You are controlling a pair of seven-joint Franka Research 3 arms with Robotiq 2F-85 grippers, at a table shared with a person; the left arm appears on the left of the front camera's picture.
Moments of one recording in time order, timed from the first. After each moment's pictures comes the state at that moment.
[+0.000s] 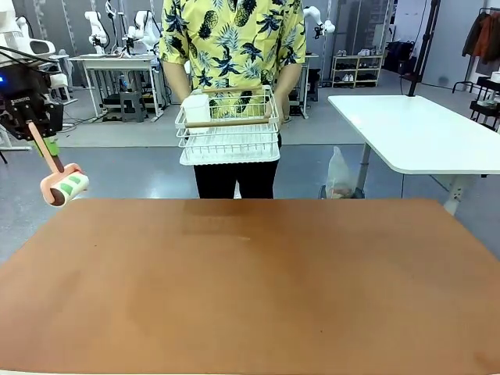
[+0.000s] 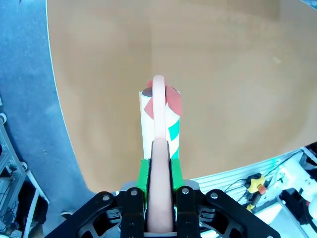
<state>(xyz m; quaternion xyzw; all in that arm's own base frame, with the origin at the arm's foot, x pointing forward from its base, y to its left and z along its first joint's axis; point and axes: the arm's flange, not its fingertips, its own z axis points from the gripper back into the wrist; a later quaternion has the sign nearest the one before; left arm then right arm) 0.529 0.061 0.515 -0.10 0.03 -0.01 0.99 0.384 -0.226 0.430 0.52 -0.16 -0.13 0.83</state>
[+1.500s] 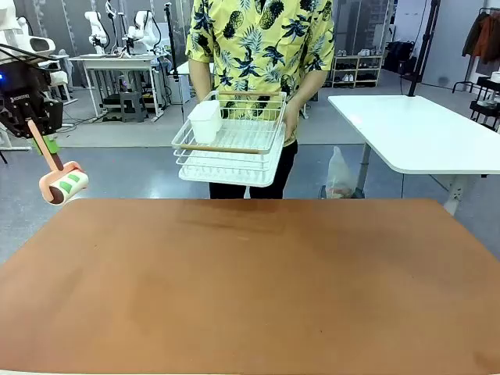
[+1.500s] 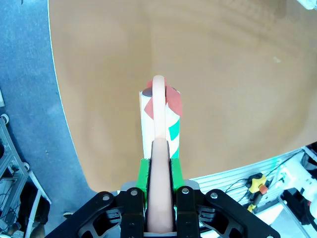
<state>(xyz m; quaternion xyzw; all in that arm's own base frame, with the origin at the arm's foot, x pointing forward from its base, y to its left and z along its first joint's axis) 0.527 0.059 0.521 -0.10 0.03 -0.02 0.99 0.384 -0.226 0.430 0.52 -0.16 -0.13 0.83</state>
